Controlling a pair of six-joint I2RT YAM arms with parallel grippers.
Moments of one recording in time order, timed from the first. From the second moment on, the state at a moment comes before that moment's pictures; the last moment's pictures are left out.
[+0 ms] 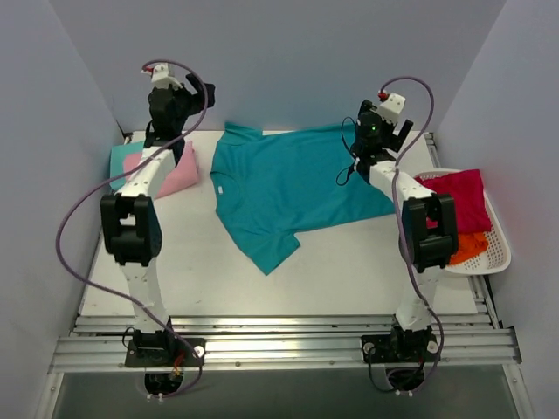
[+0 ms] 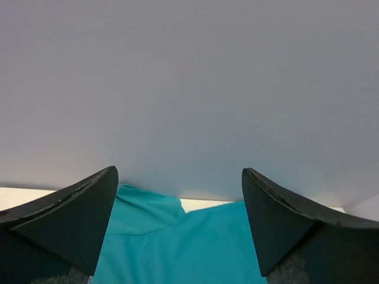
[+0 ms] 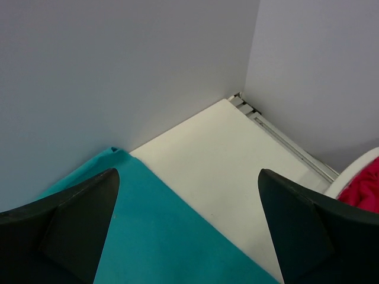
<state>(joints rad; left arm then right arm) -0.09 2.20 1.96 0.31 0.10 -0.48 0.19 2.03 1.55 0.36 0.82 0.14</state>
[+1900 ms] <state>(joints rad) -0.86 1.58 0.50 0.50 -0.47 -1.22 0.48 1.17 0.81 -0.38 1.12 0.93</state>
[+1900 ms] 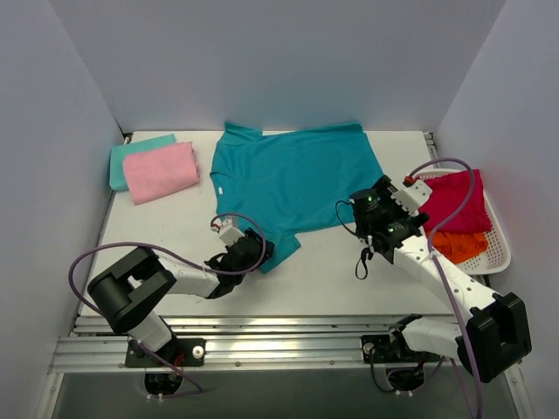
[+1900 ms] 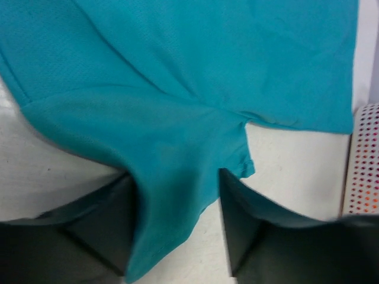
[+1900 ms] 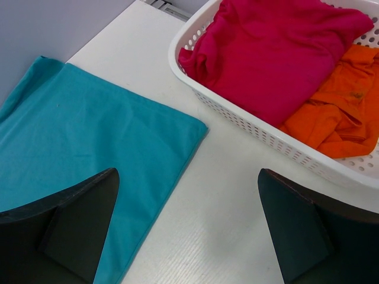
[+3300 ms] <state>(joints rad) -0.70 1.02 0.27 0.15 -0.54 -1.10 0.47 0.95 0.39 -0.34 0.63 1.21</state>
